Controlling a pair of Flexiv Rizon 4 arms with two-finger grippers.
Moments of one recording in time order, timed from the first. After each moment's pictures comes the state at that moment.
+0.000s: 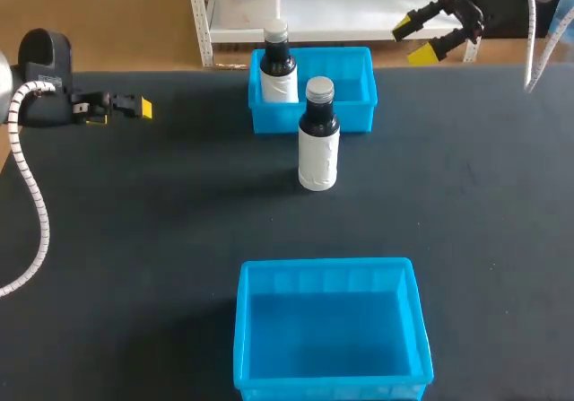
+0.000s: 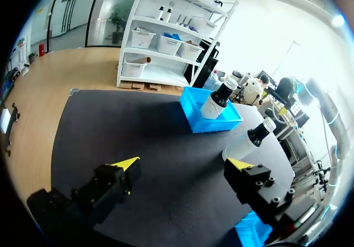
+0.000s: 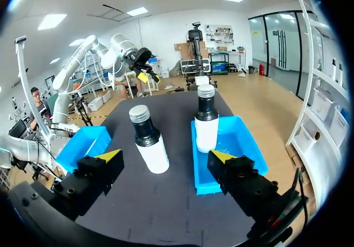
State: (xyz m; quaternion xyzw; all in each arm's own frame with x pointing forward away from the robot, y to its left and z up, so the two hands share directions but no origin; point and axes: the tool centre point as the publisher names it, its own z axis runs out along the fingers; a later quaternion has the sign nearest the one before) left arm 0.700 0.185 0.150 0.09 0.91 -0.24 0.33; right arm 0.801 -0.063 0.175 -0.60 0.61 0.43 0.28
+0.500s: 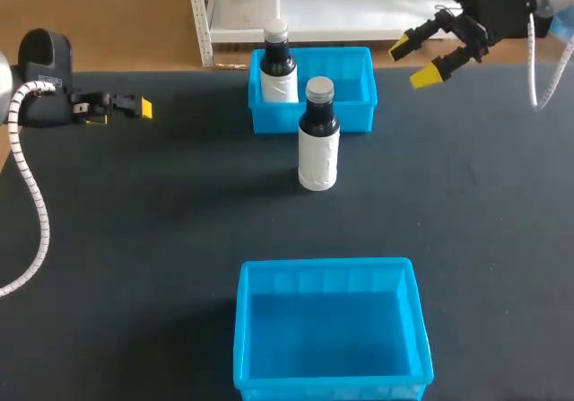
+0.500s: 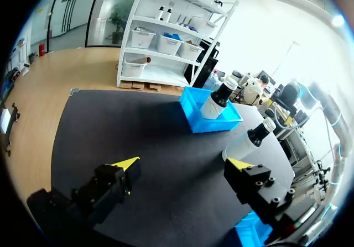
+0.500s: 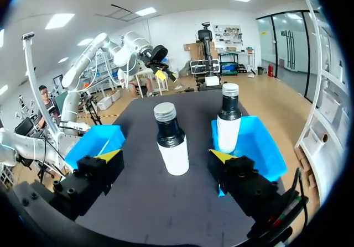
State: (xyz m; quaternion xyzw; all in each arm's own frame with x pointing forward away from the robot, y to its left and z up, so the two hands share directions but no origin) left arm 0.700 0.185 0.150 0.09 0.91 -0.24 0.33; right arm 0.755 -0.056 0.172 -0.62 0.59 0.45 0.26
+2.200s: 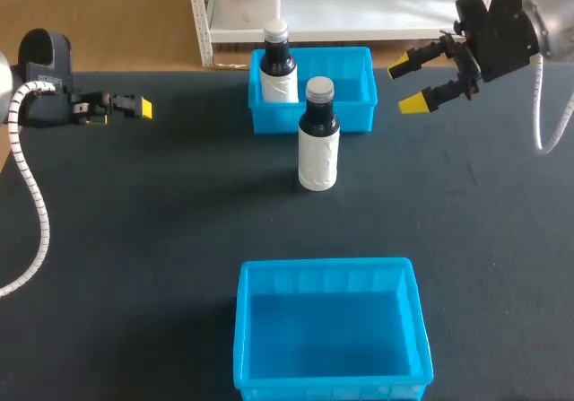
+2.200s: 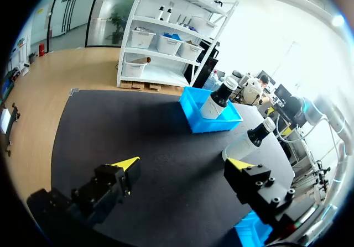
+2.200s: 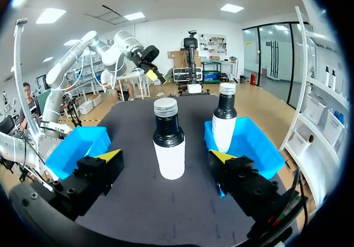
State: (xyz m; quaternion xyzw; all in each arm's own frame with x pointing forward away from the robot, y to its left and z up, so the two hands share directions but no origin) left arm 0.700 0.185 0.150 0.09 0.91 -0.24 0.33; right arm 0.738 -0.046 0.150 -0.58 0.61 0.41 0.34
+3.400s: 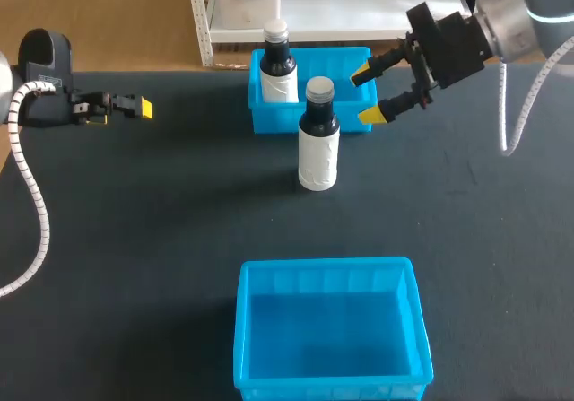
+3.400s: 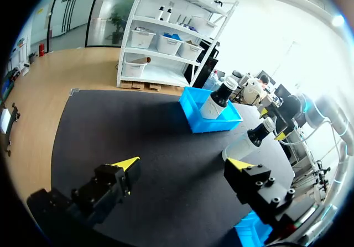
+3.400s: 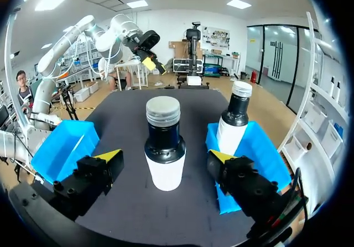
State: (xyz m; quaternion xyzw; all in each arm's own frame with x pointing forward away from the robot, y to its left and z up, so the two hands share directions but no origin) left arm 0.700 0.185 0.150 0.09 0.91 -0.24 0.33; right arm 0.740 0.010 0.132 -0.62 0.62 0.37 0.33
